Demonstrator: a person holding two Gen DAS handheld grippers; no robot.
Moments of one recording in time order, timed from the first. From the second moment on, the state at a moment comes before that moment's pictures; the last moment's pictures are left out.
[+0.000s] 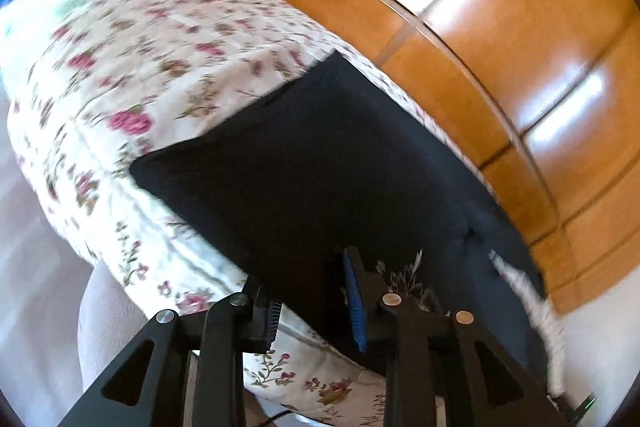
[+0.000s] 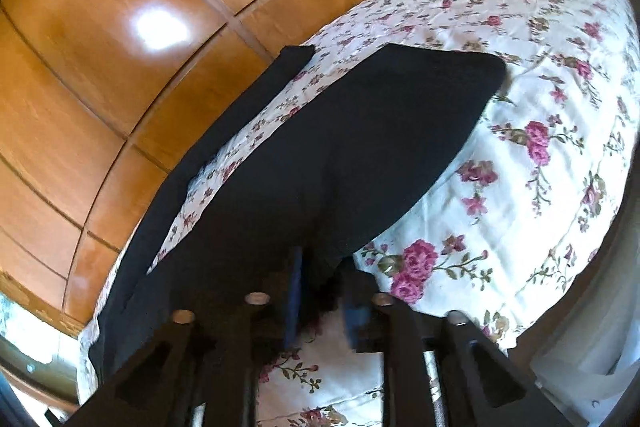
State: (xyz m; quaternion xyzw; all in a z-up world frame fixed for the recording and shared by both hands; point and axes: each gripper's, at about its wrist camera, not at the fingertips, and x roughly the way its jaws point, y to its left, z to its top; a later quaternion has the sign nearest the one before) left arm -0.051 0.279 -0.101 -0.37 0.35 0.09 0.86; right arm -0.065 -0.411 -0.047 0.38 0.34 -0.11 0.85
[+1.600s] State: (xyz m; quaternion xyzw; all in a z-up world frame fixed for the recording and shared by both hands) left arm 0.254 0.324 -0.087 -0.24 0.39 0.17 0.87; right arm 0.134 -0.200 -0.061 0.07 0.44 0.02 0.90
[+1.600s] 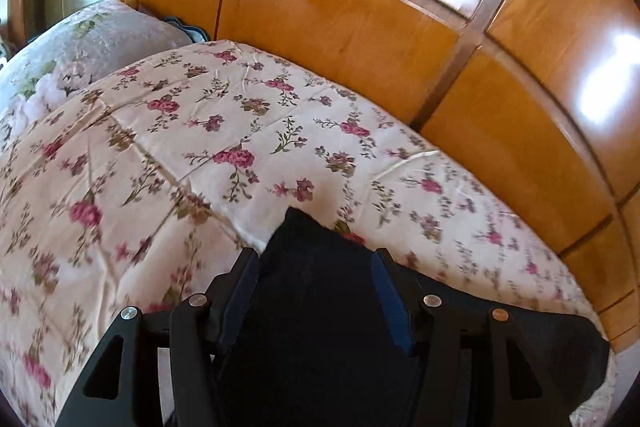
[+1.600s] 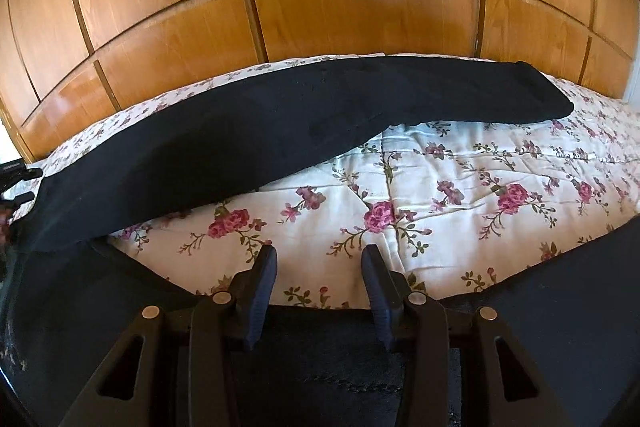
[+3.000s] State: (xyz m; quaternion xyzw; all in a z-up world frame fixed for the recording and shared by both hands) left arm 0.258 0.311 -0.086 -0.21 0.34 0.17 0.90; right arm 0.133 -0.196 -0.064 0.05 0.43 0.02 0.90
